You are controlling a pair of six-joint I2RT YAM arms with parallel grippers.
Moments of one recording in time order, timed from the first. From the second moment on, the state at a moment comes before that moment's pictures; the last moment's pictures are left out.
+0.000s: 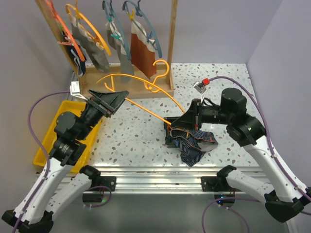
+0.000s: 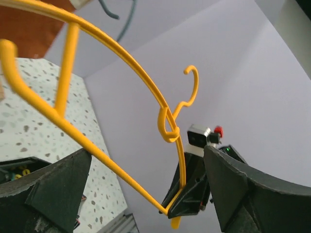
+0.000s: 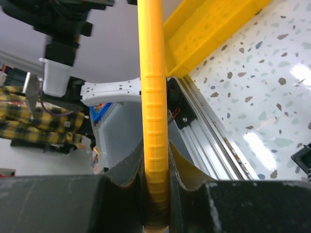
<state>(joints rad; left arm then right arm) -0.47 0.65 0.83 0.06 0.16 -1.18 0.54 0.94 1.17 -0.51 -0.79 0.66</state>
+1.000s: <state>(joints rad) -0.47 0.67 1.08 -0.70 -0.26 -0.97 0.54 1.15 1.60 -1.07 0.19 0.26</state>
